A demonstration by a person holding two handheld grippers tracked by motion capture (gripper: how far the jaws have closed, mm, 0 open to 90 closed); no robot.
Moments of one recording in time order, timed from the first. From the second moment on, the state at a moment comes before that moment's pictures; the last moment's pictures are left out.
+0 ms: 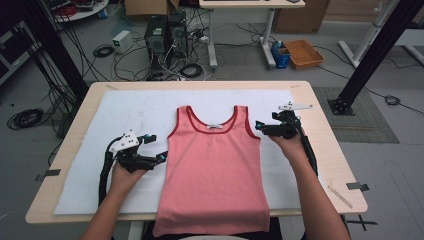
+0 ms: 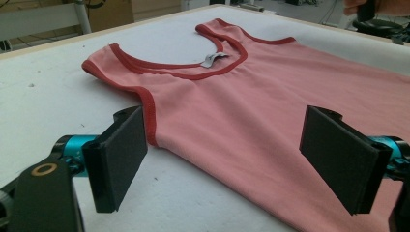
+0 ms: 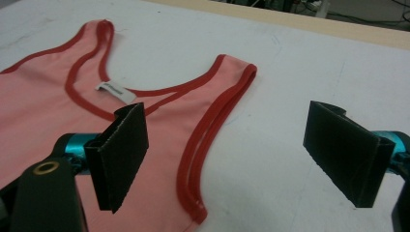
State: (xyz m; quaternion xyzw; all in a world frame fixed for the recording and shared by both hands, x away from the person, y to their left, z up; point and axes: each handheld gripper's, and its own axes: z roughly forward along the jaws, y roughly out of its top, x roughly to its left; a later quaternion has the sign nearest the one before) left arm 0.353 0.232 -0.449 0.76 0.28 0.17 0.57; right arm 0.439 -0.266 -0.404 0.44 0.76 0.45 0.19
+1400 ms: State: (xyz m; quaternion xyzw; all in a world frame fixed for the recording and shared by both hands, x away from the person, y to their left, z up) left arm 0.353 0.234 -0.449 0.75 0.28 0.17 0.57; right arm 0.548 -0.189 -0.444 0.51 0.78 0.32 0.17
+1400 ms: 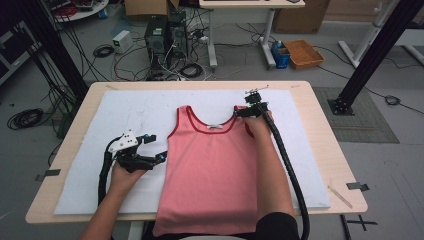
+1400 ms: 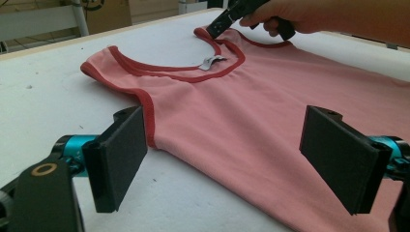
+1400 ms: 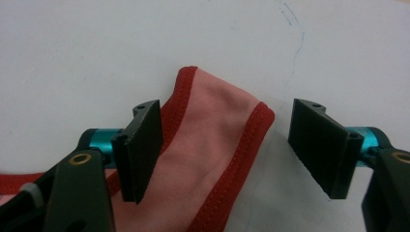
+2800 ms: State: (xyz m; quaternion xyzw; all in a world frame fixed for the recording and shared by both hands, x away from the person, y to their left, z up) left arm 0.352 0.232 -0.449 0.75 0.28 0.18 0.57; right arm 0.404 -0.198 -0.411 0.35 0.81 0.46 0.13
